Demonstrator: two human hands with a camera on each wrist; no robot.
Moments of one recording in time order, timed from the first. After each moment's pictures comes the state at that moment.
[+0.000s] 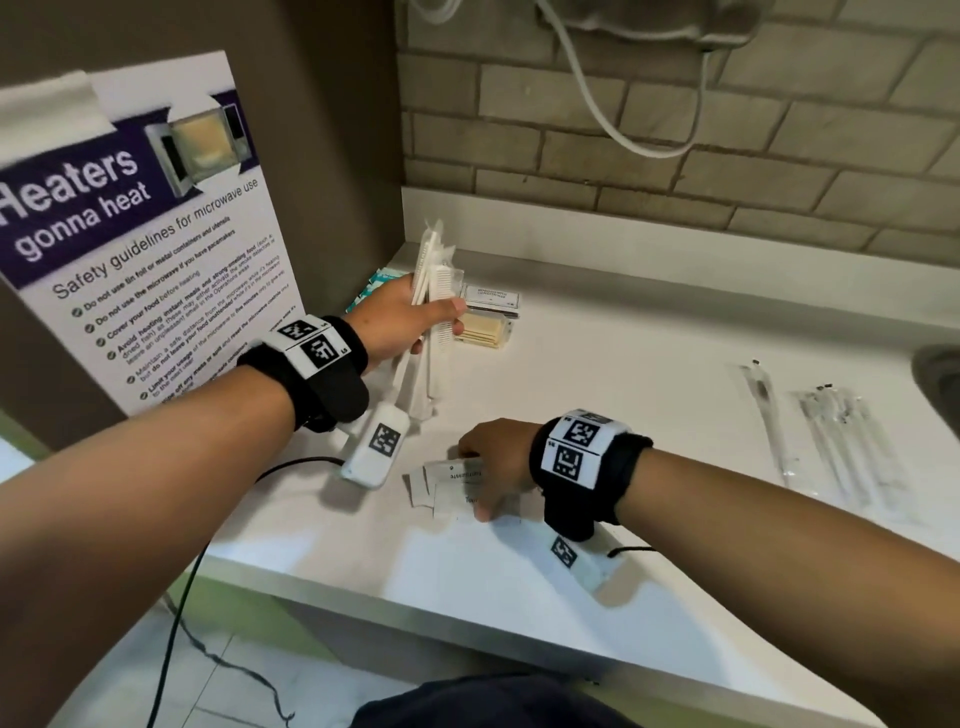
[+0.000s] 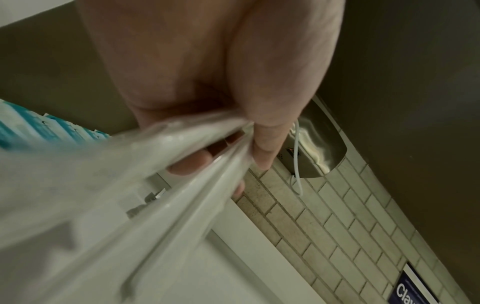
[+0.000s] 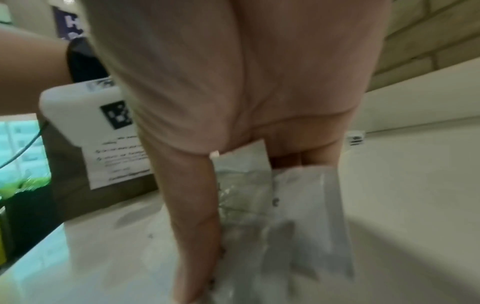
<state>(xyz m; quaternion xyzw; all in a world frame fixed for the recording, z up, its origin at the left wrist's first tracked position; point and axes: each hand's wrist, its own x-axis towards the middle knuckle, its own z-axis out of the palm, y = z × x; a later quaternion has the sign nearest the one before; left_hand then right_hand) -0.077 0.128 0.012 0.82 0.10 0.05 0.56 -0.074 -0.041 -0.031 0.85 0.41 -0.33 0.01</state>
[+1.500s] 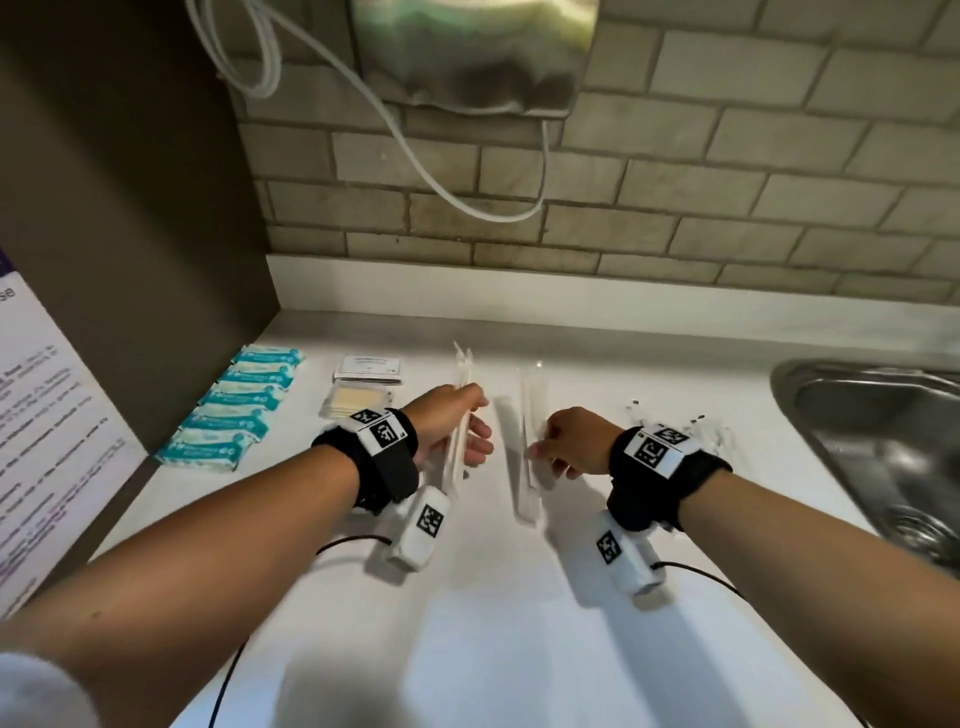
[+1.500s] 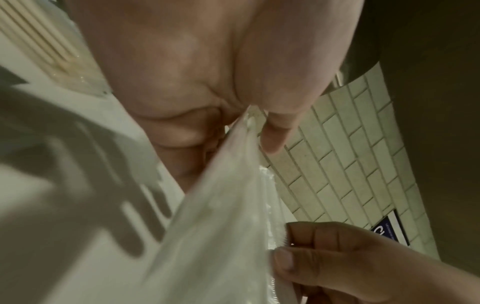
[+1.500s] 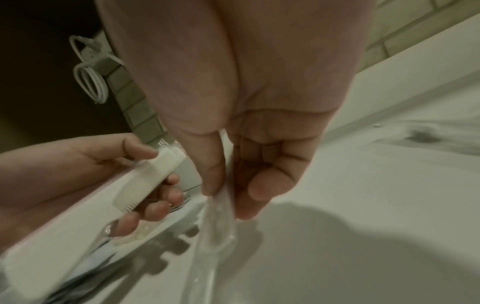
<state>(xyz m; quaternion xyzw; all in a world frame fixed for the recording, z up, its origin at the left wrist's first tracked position) 0.030 -0.019 -0.021 0.71 0.16 -0.20 0.66 0.069 -0.204 -0.021 0.92 0.10 -0.27 -0.28</state>
